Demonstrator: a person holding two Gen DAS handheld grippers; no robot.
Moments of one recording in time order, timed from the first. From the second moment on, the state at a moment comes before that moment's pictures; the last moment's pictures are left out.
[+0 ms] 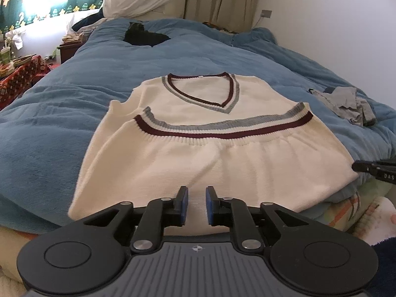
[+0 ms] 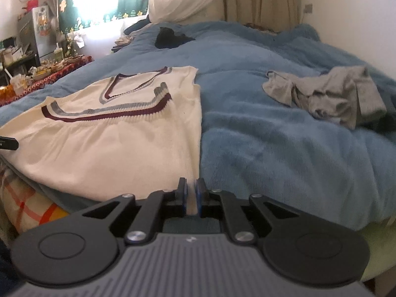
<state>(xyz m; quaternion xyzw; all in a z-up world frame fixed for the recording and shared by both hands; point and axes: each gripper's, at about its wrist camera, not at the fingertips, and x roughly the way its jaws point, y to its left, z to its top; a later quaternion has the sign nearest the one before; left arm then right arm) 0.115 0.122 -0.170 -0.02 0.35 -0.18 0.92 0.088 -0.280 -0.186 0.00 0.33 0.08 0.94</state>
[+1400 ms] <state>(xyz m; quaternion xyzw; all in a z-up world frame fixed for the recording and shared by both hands) 0.456 0.115 -0.152 0.17 0.41 -0.26 0.86 0.438 -0.246 -0.129 -0.16 0.38 0.24 0.88</state>
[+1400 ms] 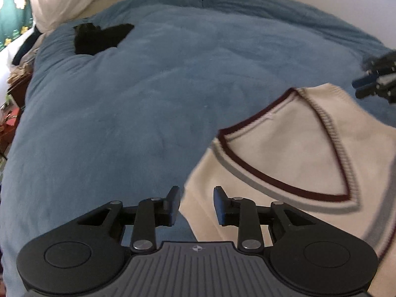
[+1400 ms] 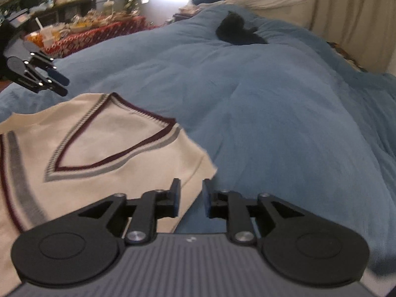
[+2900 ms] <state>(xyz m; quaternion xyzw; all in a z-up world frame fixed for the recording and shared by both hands) 0.477 0.117 -0.154 0.10 0.41 -0.32 0.85 0.479 -0.209 -0.128 -0.23 0.38 0.33 0.83</state>
